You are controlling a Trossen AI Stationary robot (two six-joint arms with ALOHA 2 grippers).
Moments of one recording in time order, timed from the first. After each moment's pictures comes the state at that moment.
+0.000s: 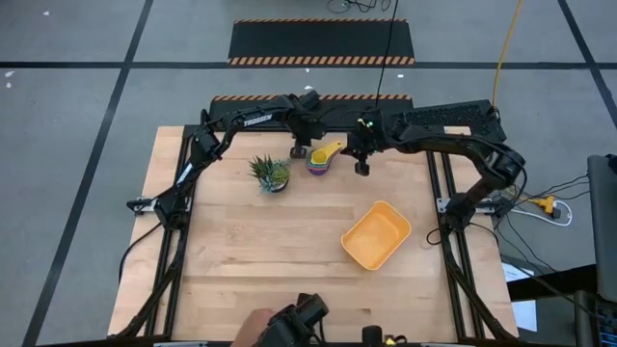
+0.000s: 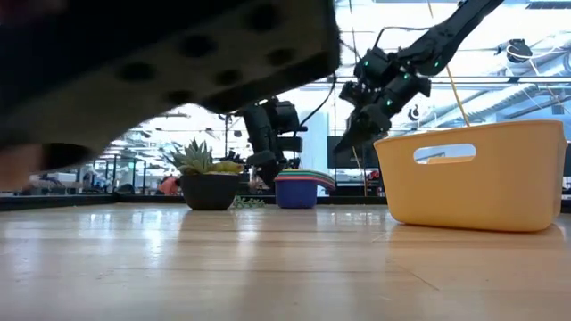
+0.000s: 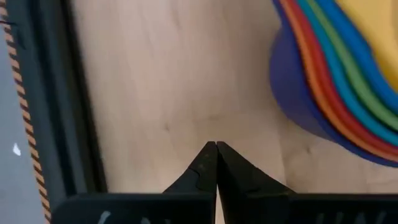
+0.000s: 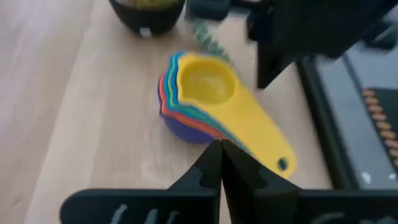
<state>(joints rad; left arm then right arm) 0.64 2.39 2.02 -0.91 0.21 0.83 -0.68 1.56 0.91 -0.12 -0.39 -0.54</state>
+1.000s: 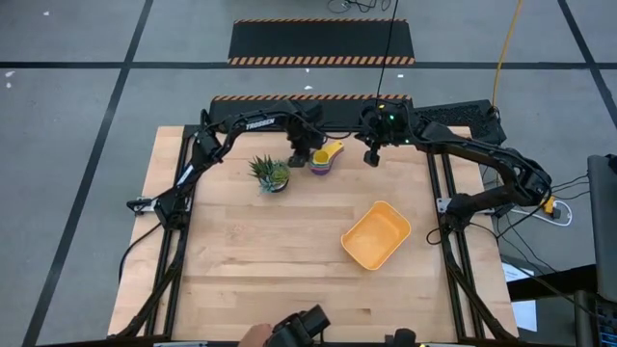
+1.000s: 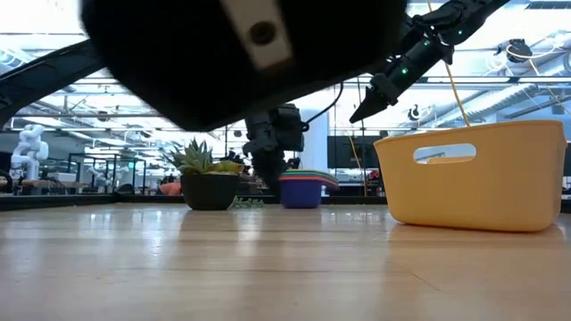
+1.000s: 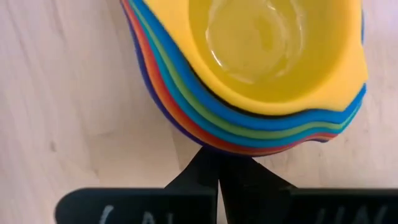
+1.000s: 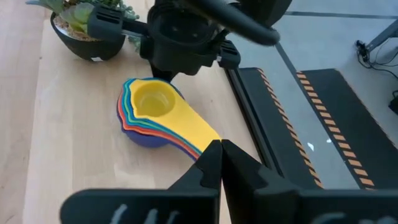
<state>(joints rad) 0.60 2.39 2.02 -1.06 0.37 0.78 -0.69 1.31 0.91 -0.24 -0.20 -0.41</state>
